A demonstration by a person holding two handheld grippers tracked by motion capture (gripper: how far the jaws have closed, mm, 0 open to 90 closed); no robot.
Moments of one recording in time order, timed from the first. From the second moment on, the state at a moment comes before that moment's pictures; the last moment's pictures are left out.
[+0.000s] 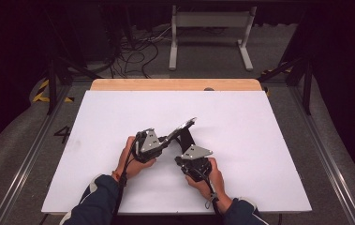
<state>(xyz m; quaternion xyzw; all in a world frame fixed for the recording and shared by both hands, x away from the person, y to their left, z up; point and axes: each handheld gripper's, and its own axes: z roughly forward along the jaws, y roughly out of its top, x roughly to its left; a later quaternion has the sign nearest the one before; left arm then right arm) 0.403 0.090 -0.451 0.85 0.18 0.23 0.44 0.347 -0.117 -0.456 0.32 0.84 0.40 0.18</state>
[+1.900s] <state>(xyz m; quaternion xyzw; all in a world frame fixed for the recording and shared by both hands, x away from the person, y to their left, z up) 0.391 0.082 -0.447 0.86 0.15 0.22 0.45 0.351 -0.135 -0.450 0.34 0.83 0.41 0.15</state>
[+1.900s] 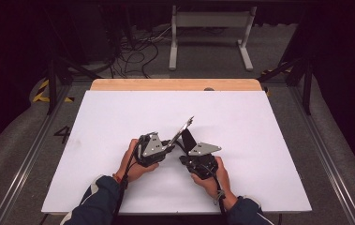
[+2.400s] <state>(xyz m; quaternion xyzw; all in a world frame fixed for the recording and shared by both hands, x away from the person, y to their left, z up) 0.385 0.082 -0.443 0.87 0.12 0.24 0.42 0.353 -0.137 -0.450 0.34 0.83 0.41 0.14</state>
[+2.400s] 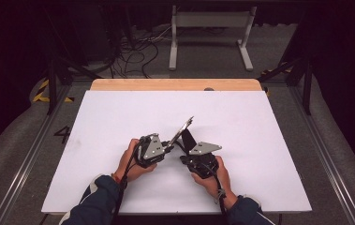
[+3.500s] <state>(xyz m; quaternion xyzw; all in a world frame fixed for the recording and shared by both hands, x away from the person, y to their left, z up) 0.369 0.075 -0.437 0.87 0.12 0.23 0.41 0.352 -0.152 -0.451 0.35 0.84 0.41 0.13</state>
